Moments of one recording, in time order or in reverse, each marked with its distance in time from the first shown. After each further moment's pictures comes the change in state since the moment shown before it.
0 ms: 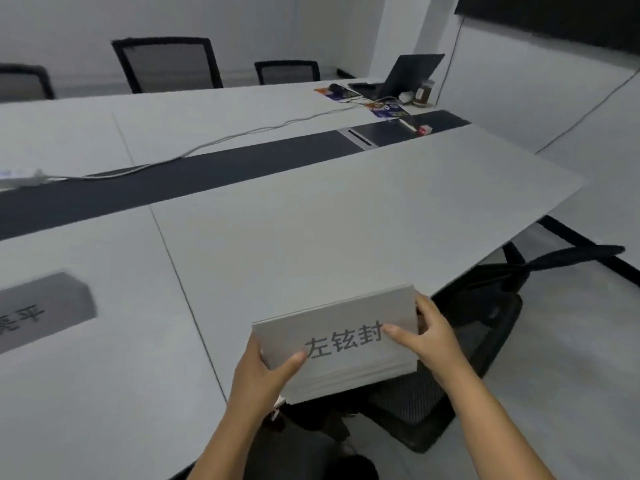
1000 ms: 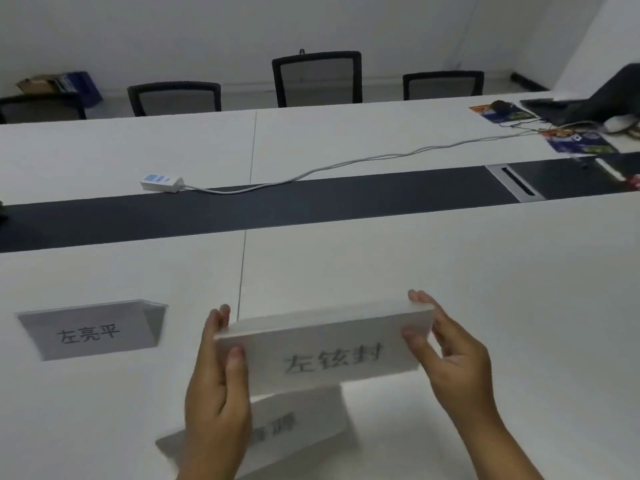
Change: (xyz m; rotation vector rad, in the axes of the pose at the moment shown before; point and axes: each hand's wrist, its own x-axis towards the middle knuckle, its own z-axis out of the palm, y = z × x) left_hand 0.111 0.095 -0.014 0.171 0.801 0.272; right_hand 0.210 -0.064 0.065 0.152 -0.269 -0.317
